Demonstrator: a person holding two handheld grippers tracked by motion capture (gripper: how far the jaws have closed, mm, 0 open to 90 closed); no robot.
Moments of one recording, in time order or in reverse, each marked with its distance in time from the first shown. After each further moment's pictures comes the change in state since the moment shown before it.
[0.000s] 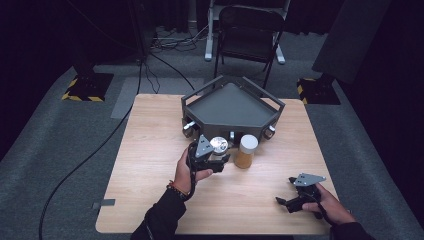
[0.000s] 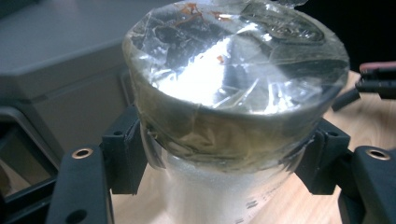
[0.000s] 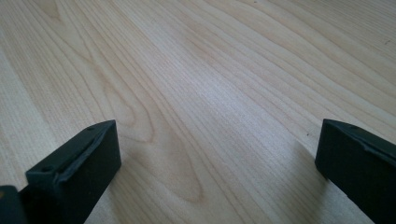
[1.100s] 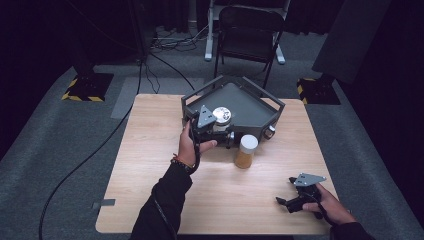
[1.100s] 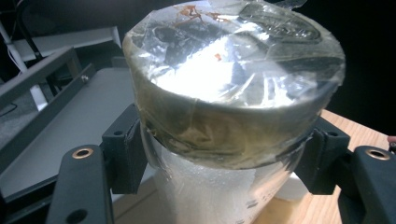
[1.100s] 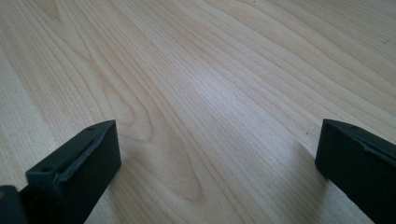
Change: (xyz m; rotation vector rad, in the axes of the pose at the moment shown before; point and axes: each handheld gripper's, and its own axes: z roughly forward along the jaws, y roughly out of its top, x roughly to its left) left arm 0.022 0.059 0.012 -0.091 0.045 0.015; right arm 0.000 0.000 0.000 -0.001 -0.001 0.001
